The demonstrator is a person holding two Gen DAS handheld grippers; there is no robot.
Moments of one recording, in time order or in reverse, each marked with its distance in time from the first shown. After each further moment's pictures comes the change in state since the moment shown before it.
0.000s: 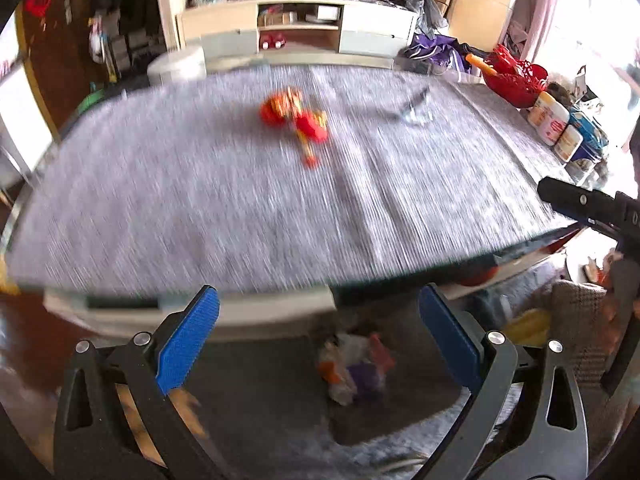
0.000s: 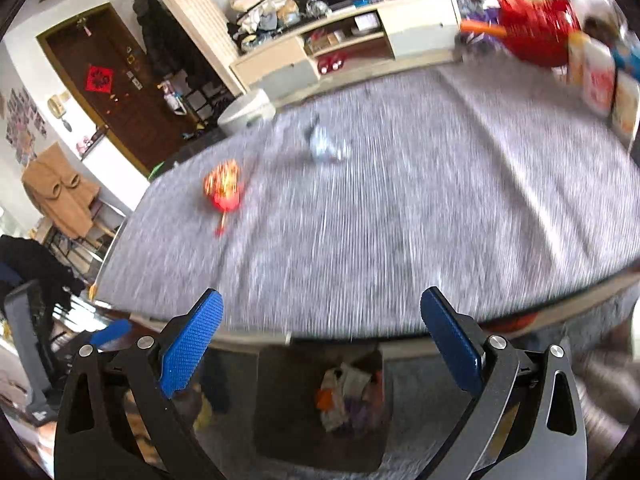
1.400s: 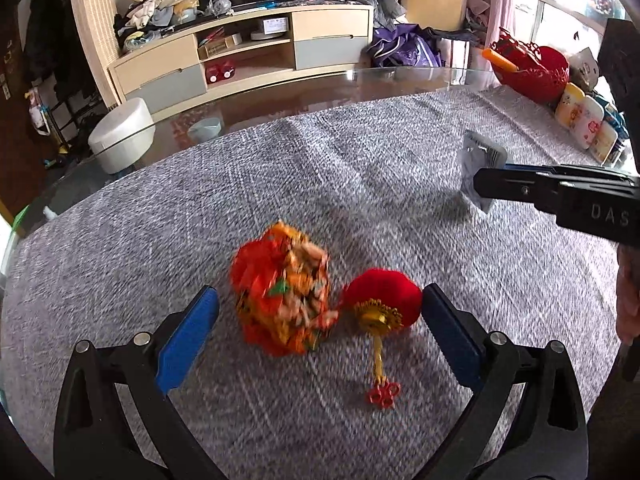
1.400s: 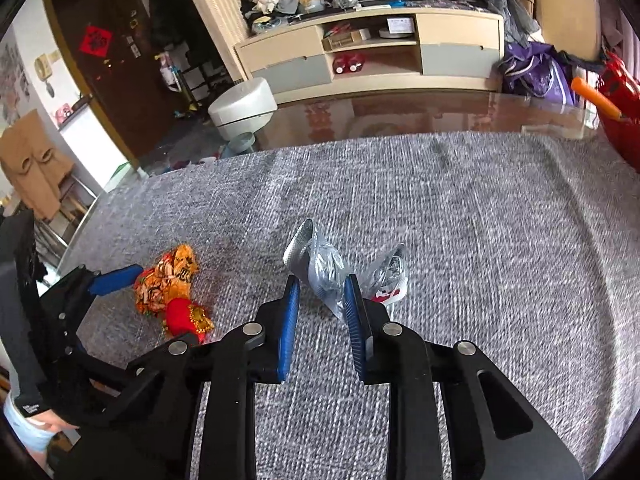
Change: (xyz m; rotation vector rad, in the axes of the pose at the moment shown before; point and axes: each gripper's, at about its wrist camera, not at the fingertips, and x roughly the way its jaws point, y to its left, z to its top) left arm 0.160 0.026 0.153 0.217 -0.037 -0.074; right arm 0.161 0.037 0.111 -0.136 0.036 -0.060
